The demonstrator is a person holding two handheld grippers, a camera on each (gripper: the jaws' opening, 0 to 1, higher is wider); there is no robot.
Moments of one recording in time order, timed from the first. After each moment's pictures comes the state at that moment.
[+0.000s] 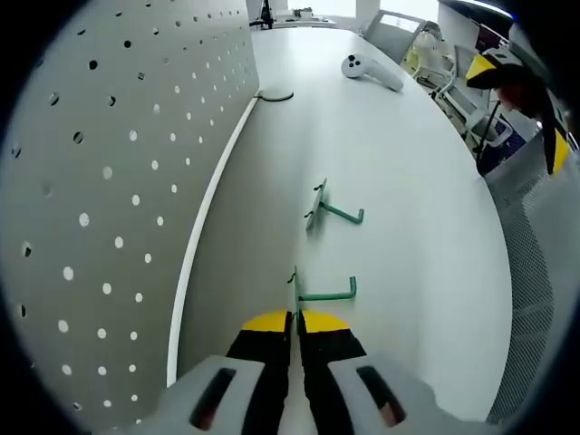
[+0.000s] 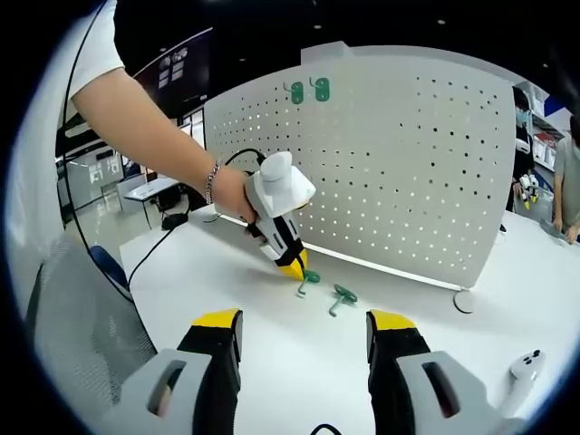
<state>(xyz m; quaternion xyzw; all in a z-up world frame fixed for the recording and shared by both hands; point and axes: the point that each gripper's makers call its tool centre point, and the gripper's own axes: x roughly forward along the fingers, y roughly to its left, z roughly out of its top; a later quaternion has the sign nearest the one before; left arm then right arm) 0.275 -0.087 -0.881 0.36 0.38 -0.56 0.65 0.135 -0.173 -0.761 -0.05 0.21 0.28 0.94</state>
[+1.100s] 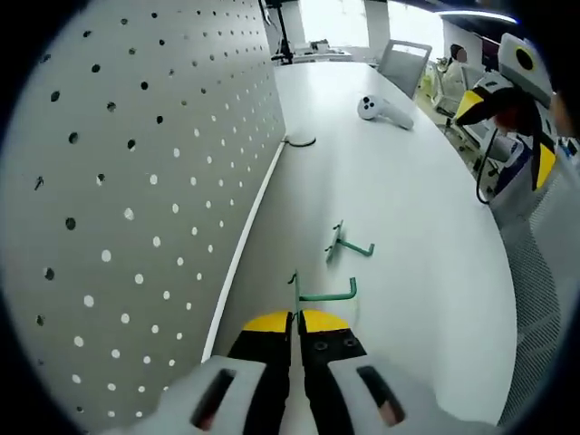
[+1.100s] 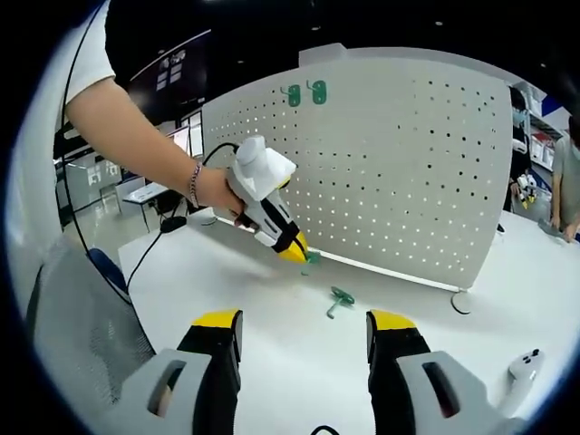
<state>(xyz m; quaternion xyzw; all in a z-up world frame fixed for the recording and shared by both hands) 0.289 -0.089 -0.839 0.33 0.30 -0.54 0.72 0.137 -0.175 -0.758 -0.05 0.20 0.27 0.94</state>
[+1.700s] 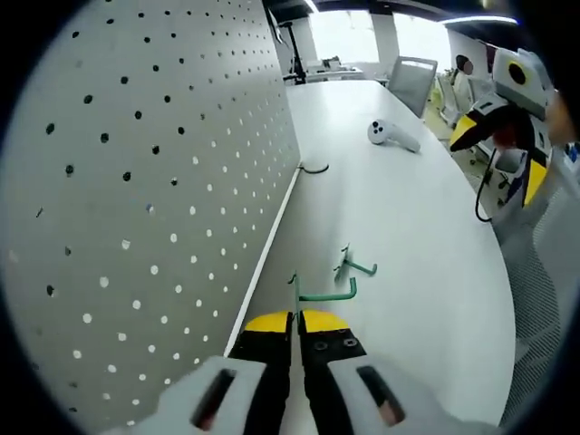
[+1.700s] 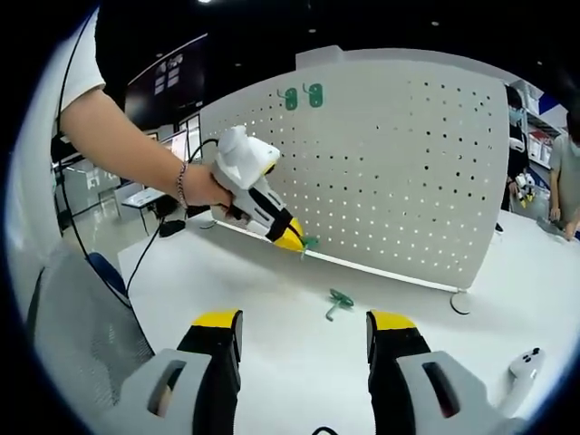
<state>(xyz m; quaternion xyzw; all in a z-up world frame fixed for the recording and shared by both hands) 0.291 -0.086 -0.806 0.30 0.25 -0.53 0.75 0.138 -0.176 -0.755 -0.04 0.20 0.27 0.94</state>
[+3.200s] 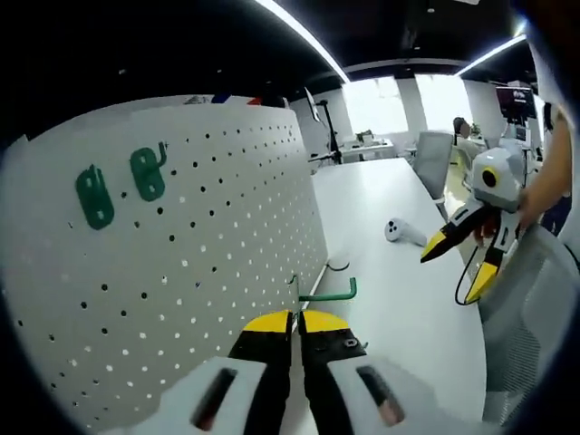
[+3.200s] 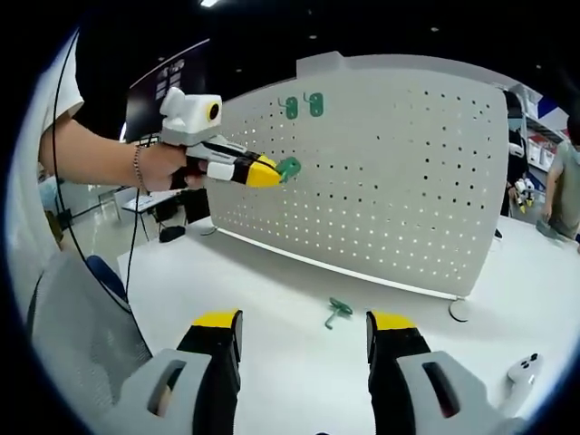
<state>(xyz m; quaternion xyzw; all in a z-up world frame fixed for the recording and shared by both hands) 0.259 -0.074 -0.674 0.20 0.10 -0.50 0.84 0.141 -0.175 -0.746 -0.04 0.18 0.27 0.95</state>
